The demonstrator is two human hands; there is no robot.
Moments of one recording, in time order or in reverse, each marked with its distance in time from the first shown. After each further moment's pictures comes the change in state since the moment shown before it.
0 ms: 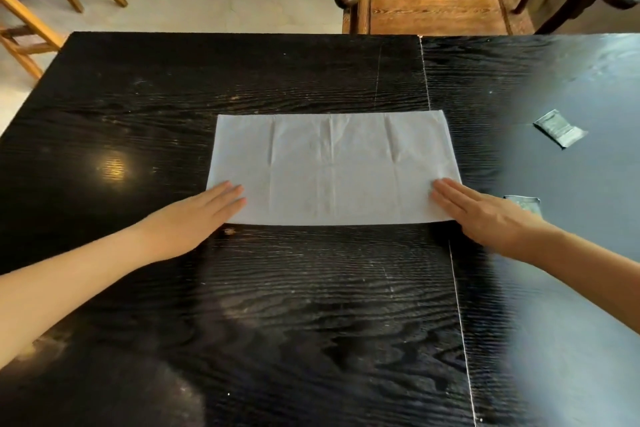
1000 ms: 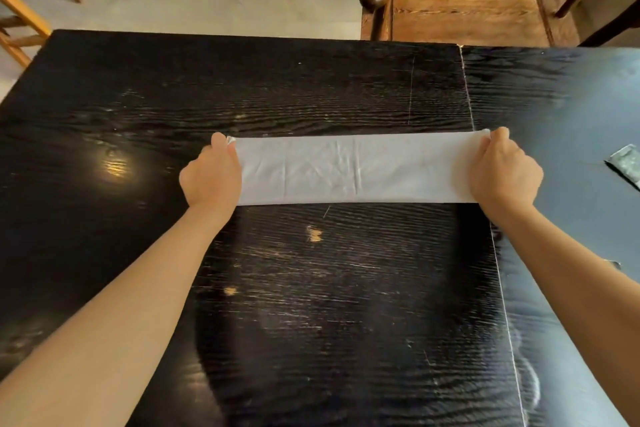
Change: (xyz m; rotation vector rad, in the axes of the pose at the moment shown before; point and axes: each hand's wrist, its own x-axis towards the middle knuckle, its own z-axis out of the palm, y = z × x) left_hand 0.136 -0.036 -0.026 -0.486 0.477 -0.937; right_hand 0.153 0.036 0.007 0.187 0.228 1.074
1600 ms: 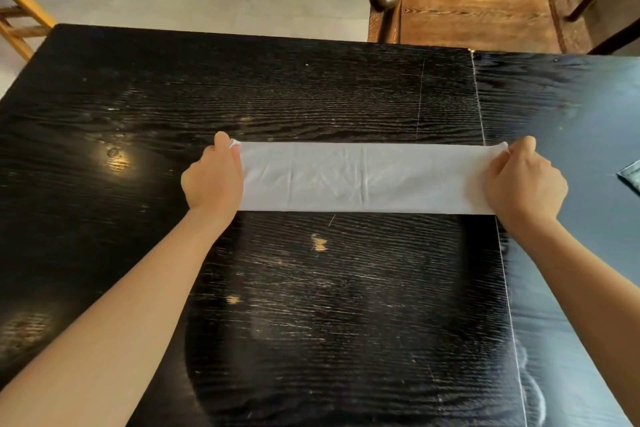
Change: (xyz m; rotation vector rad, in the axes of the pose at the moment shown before) left_hand 0.006 -0.002 0.000 0.000 -0.031 -0.021; right_hand -0.002 0.000 -0.014 0.029 0.002 0.033
